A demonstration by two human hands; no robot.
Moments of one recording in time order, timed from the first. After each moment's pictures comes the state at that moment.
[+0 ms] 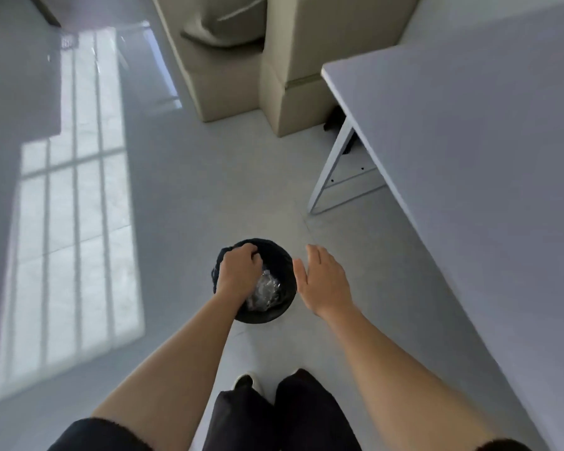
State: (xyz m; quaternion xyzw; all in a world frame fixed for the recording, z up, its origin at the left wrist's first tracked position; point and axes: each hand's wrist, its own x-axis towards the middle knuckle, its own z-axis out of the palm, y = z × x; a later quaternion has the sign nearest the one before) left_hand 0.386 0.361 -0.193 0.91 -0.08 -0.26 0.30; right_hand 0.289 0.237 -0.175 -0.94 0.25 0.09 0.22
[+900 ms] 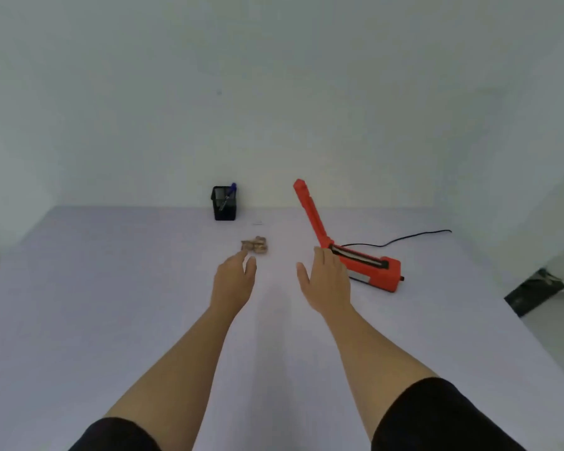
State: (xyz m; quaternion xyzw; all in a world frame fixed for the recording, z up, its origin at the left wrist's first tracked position) left_hand -0.012 -0.051 0.115 0.64 -0.65 -0.26 0.32; right_hand -0.188 -0.040 0.095 -0.65 0.73 -0.22 0.00
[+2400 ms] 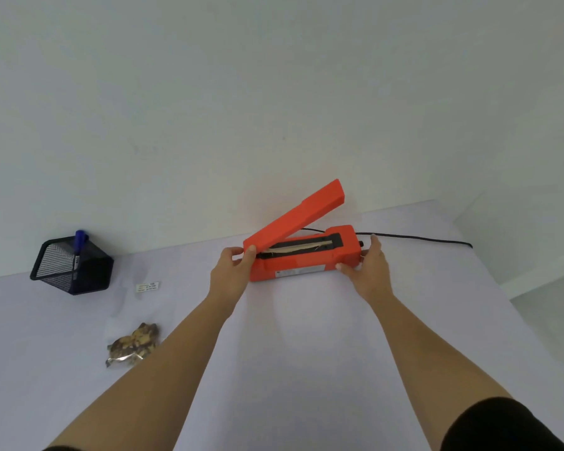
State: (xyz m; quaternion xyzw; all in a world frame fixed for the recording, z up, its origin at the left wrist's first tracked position) left_hand -0.262 -0.384 0.002 0.67 -0.47 -0.51 0.26; right_hand -0.505 -0.332 -0.036 -0.39 0.82 -0.32 0.27
